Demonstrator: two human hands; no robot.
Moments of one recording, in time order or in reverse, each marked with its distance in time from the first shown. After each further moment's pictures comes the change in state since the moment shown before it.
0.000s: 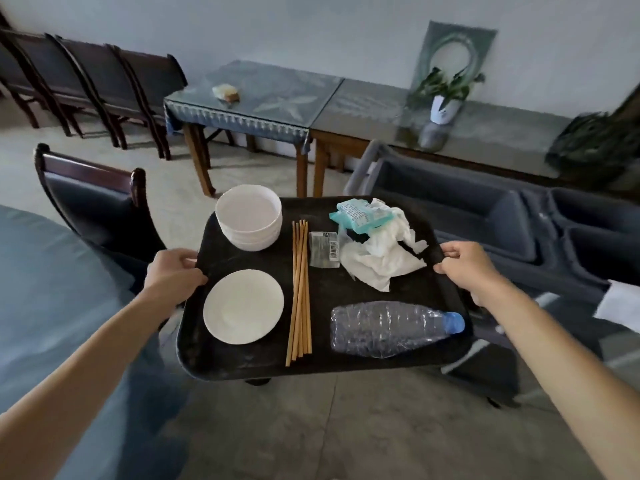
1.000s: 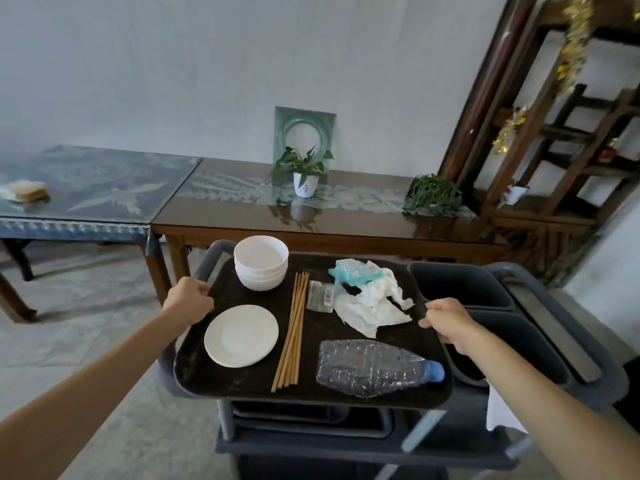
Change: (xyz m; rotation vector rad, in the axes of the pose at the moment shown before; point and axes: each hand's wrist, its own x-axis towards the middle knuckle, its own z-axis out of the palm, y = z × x) left_hand 0.171 0.308 0.389 0.290 -0.319 0.324; right_hand 0.272 0.124 -0.230 0.090 0.219 0.396
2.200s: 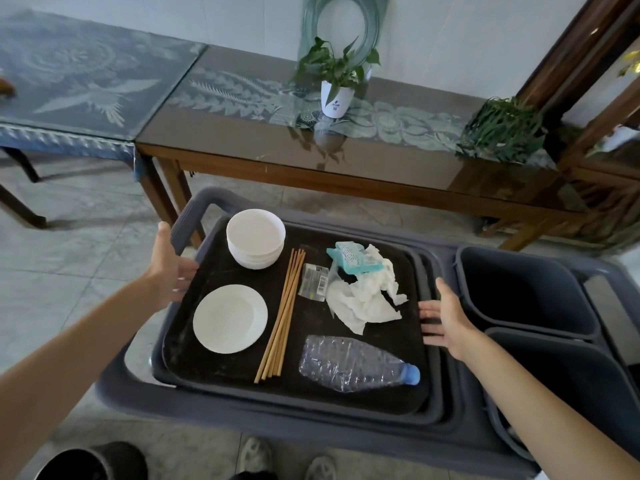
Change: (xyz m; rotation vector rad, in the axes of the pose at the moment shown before) left_hand 0.130 0.007 0.050 -0.608 -0.151 -0.642; right_hand 0.128 -0.038 0.076 0.253 -0.268 0.364
